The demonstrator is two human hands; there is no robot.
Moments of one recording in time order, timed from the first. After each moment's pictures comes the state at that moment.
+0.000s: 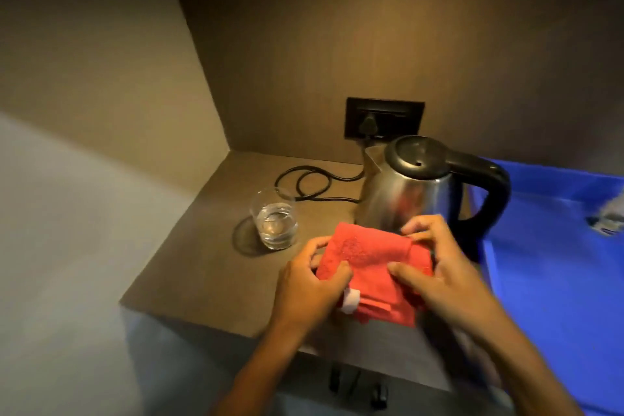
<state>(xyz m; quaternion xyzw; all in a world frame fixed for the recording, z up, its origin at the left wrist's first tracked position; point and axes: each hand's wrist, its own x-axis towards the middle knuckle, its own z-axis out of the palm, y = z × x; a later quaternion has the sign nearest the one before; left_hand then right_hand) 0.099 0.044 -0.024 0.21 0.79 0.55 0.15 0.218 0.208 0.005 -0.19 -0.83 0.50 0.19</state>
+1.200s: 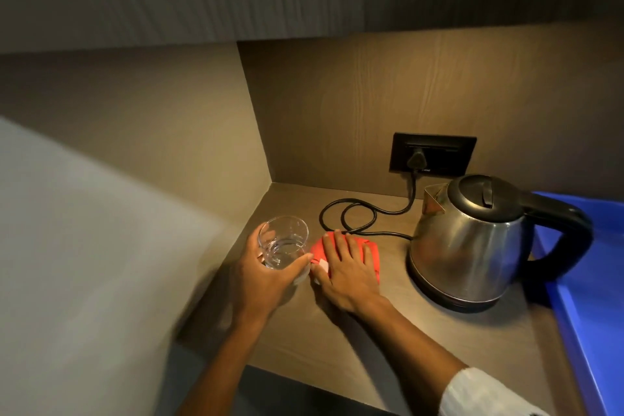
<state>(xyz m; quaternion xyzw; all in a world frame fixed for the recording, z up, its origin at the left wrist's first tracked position) -0.041 -0.029 -0.033 0.18 0.84 0.51 -0.05 0.007 0.133 -0.100 -0.18 -0.97 0.16 0.05</state>
